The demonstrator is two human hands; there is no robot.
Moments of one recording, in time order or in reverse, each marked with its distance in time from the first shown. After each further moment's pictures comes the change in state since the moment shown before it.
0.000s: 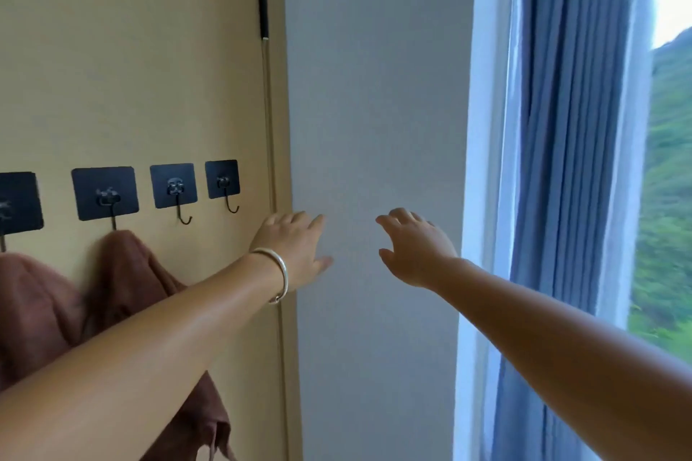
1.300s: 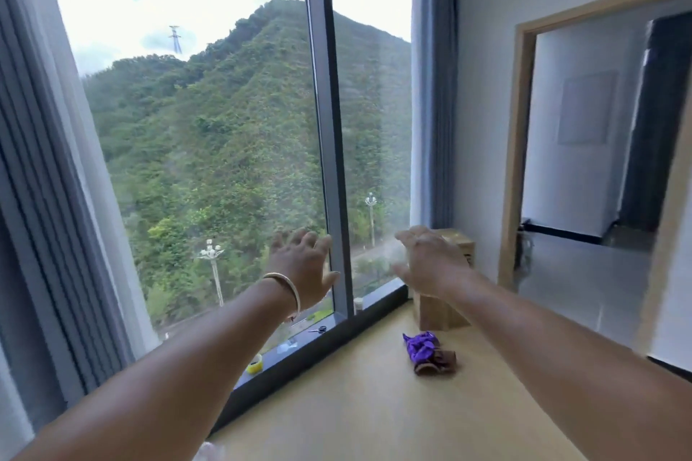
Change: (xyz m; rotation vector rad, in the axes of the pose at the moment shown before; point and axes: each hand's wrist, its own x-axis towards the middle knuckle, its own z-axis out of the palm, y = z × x) left_hand -0.106 0.703 -0.213 -0.628 0.173 1.055; right_hand -0.617 0.299 -0.357 -0.537 -0.167 1.276
